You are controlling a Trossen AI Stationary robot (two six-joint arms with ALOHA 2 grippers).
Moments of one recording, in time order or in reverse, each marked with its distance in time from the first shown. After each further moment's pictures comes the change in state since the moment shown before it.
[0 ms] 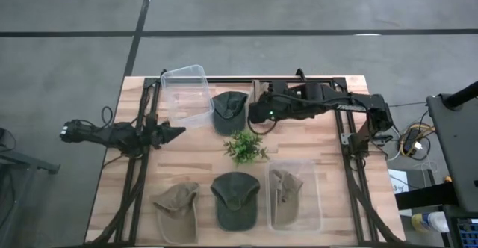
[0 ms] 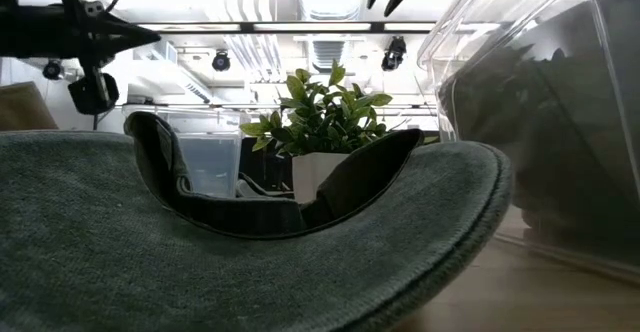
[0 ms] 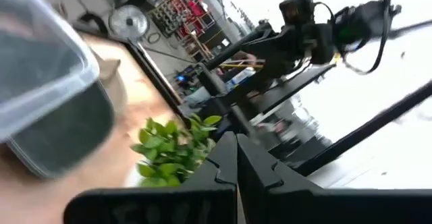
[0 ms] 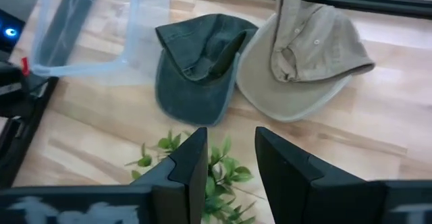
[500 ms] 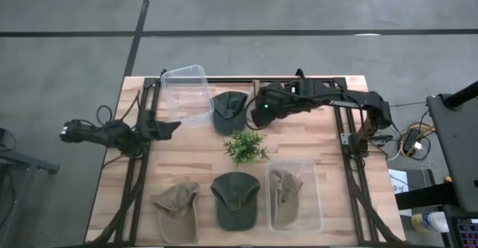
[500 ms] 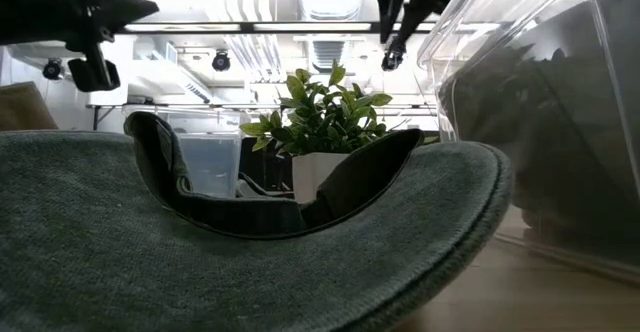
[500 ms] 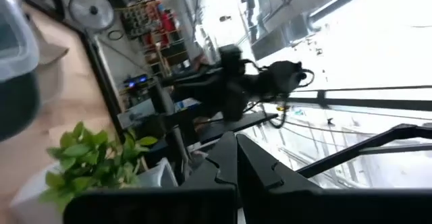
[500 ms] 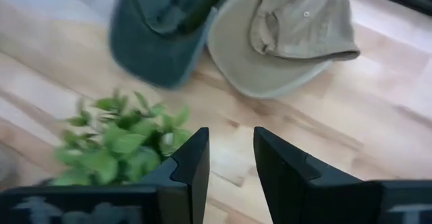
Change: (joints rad) left arm 0.000 -0.001 0.004 0.182 -0.025 -0.206; right arm -0.094 0.001 -0.123 -0.004 -0.171 -0.240
